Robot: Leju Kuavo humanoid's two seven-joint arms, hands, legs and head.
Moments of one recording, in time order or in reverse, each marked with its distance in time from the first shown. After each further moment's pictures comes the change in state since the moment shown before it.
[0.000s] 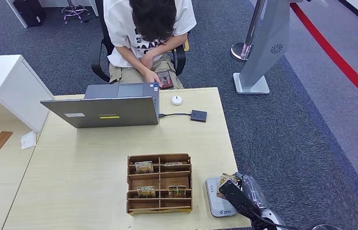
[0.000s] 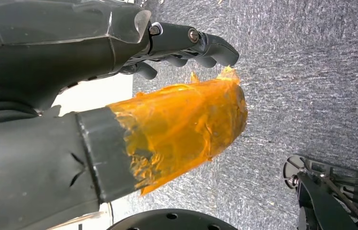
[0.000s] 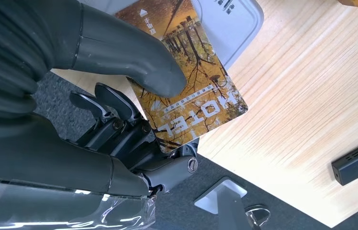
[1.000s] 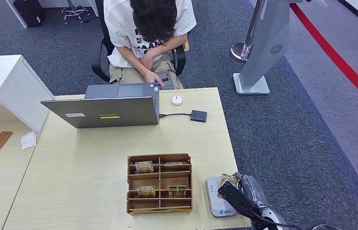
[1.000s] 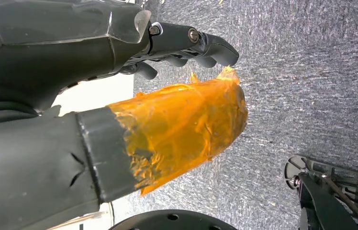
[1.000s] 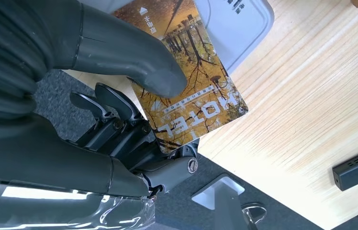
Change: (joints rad) left arm 0.000 0.000 0.000 0.000 -0.012 0.000 0.006; right arm -0.015 -0.032 0.027 0.014 0.015 0.021 0.014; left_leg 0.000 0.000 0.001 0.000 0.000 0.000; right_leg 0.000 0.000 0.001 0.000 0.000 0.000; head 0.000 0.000
